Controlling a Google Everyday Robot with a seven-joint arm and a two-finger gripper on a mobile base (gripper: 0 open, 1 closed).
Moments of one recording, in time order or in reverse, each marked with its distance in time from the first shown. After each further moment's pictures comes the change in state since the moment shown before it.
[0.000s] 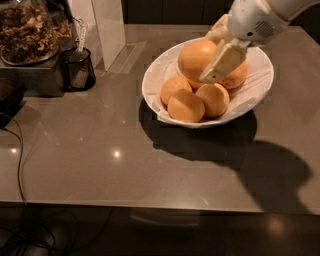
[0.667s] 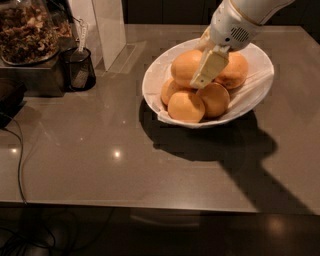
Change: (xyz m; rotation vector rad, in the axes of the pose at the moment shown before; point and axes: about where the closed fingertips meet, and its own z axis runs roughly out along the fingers) arm 0.011 -0.014 0.039 -0.087 0.100 0.039
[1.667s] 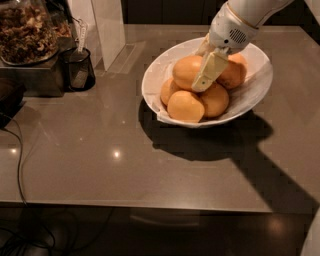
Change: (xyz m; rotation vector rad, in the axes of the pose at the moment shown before) arm 0.012 -0.011 0.022 -0.092 0.003 0.040
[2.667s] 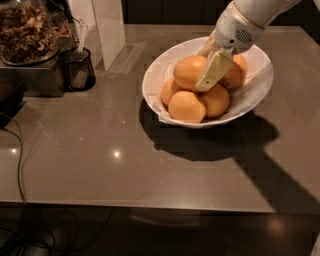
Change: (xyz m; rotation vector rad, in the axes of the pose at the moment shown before) arm 0.007 0.001 -0.007 0.015 -0.004 0.005
